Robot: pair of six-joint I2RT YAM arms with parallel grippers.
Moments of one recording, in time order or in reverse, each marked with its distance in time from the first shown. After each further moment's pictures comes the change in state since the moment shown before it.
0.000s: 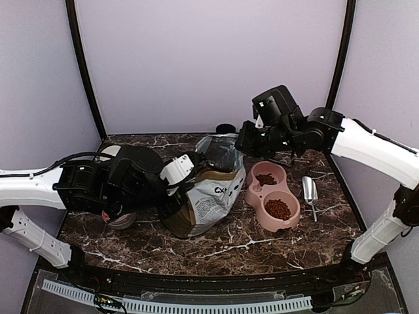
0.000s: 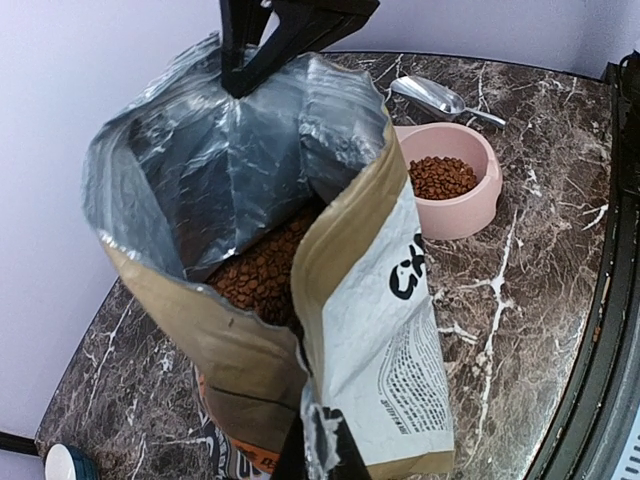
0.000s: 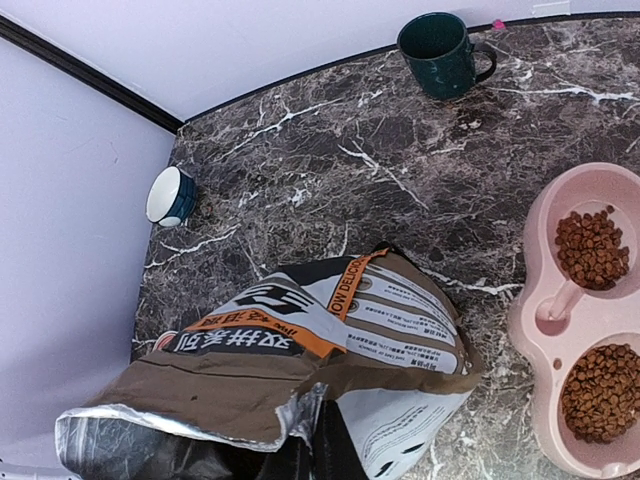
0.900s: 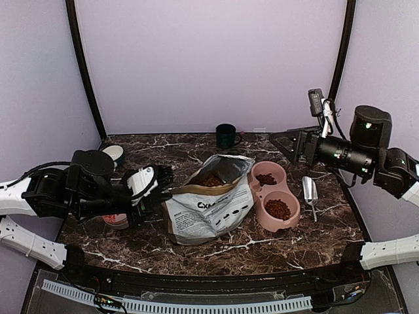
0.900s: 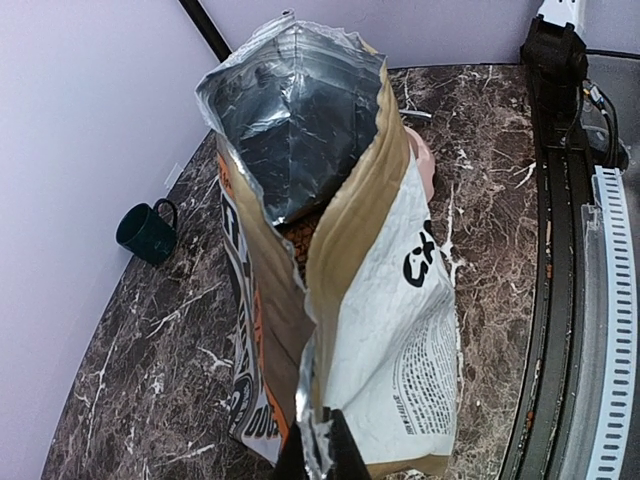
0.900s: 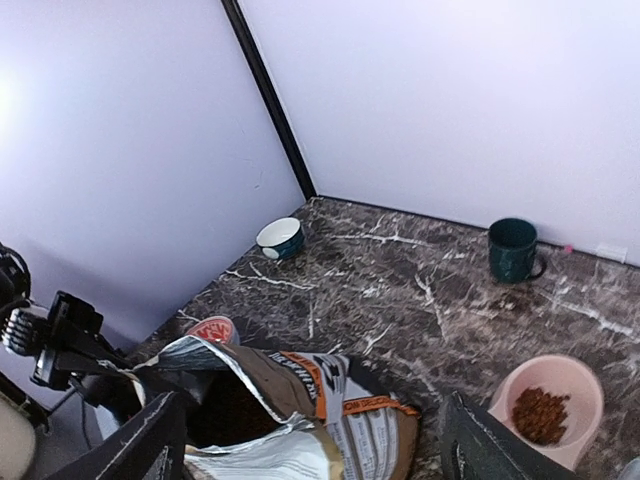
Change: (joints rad) left arm 0.018 -0.308 -0.195 -0.013 0.201 0.154; right arm -0.018 -0.630 -0.483 0.332 -0.175 -0.508
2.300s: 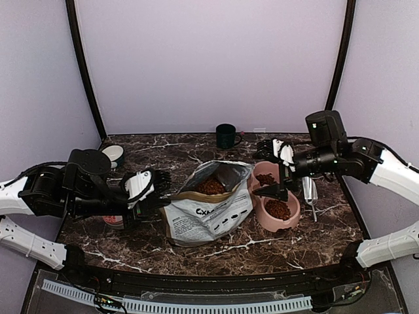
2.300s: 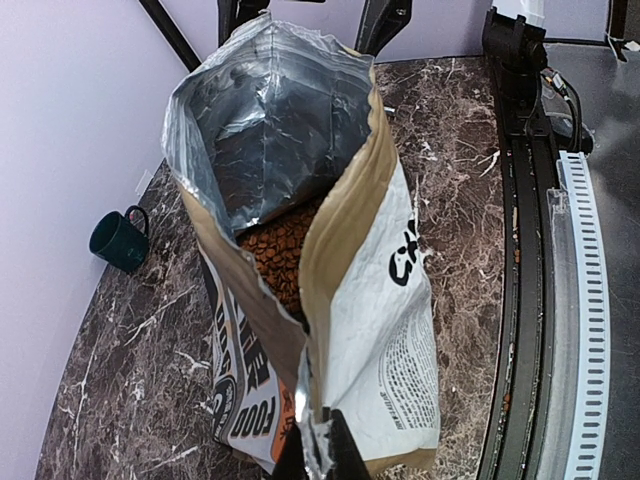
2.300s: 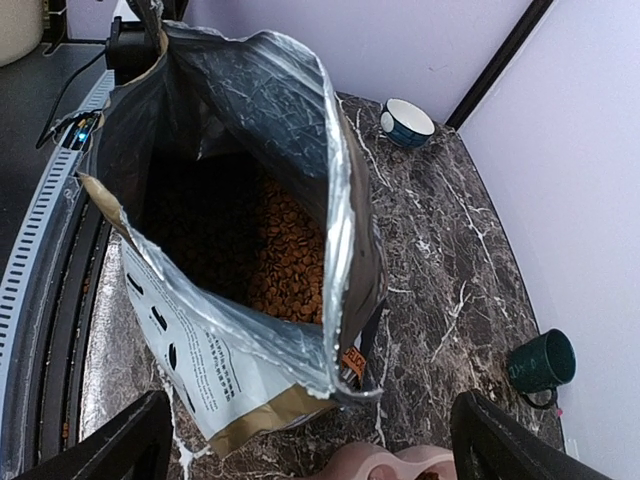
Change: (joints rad) left arm 0.004 -0.020 0.011 -0.060 0.111 0.018; right arm -0.154 0.219 0.008 -0.174 -0.539 -1.063
